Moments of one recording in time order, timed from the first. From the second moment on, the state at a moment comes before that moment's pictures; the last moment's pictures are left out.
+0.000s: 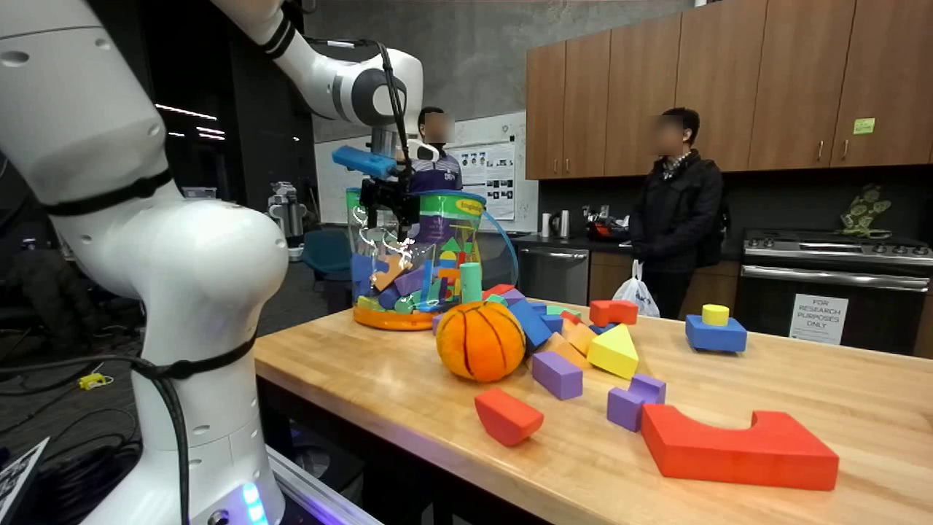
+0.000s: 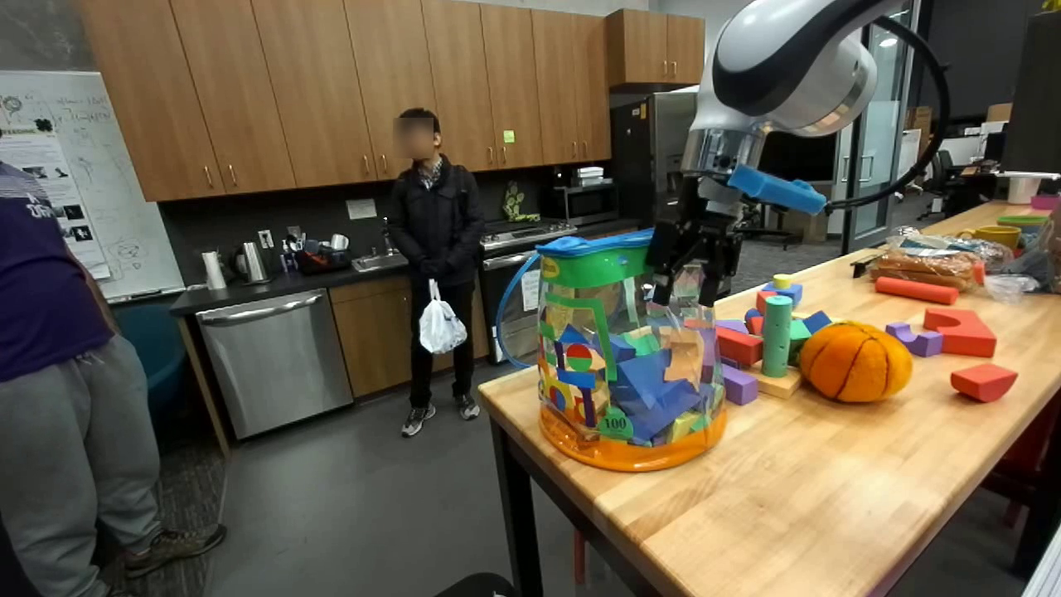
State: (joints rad) arm 0.14 -0.46 0.01 -2.48 0.31 2.13 0.02
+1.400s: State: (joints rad) arm 0.04 -0.55 0.09 -2.31 0.01 2.04 0.14
